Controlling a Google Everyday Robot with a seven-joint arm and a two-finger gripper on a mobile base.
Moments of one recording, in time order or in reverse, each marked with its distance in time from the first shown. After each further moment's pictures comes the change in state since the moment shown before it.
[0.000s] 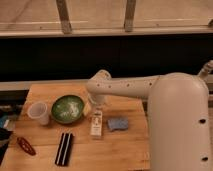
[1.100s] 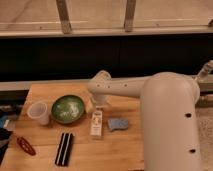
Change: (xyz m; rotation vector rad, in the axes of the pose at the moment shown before) arm -0.006 -0.027 0.023 0.052 0.003 0.135
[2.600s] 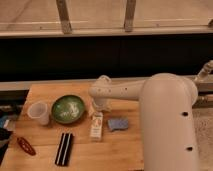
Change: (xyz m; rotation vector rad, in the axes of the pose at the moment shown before) arm 0.022 0.000 0.022 0.001 0.047 0.008
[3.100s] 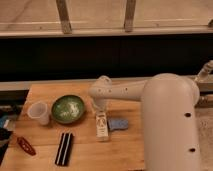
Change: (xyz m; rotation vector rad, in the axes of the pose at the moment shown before) arm 0.002 0.005 -0.006 -0.015 -0.009 -0.021
